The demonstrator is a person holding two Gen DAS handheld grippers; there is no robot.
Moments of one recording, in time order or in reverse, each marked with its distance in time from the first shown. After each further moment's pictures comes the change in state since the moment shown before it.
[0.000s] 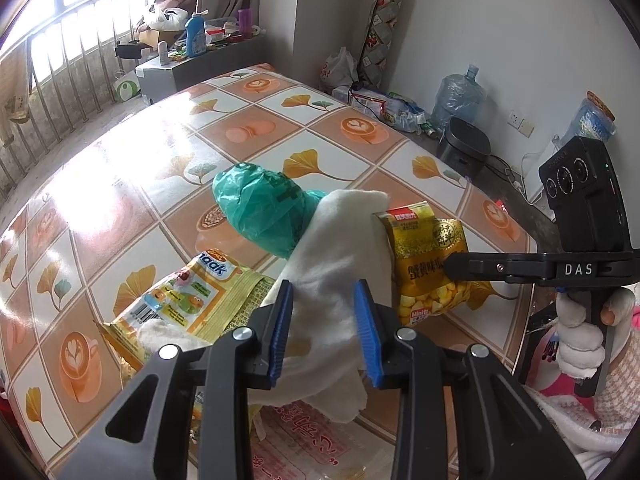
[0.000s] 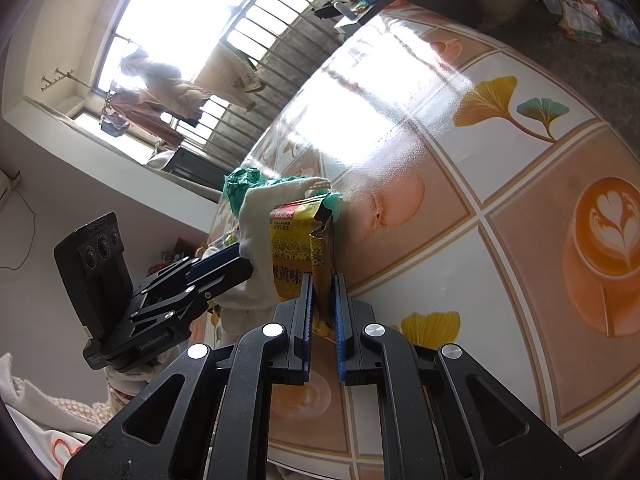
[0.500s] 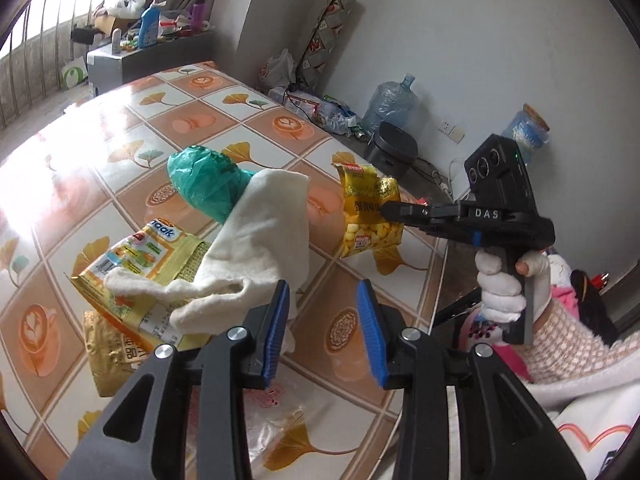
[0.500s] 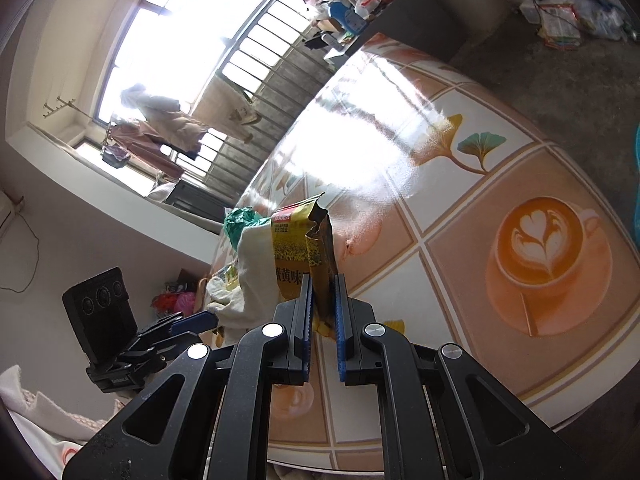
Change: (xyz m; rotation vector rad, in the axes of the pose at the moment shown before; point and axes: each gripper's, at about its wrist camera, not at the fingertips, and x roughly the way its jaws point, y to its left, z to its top) left arm -0.041 -0.011 -0.027 0.045 -0.016 -0.229; right arm -0.030 -0.025 -0.002 0.053 -0.106 -0.002
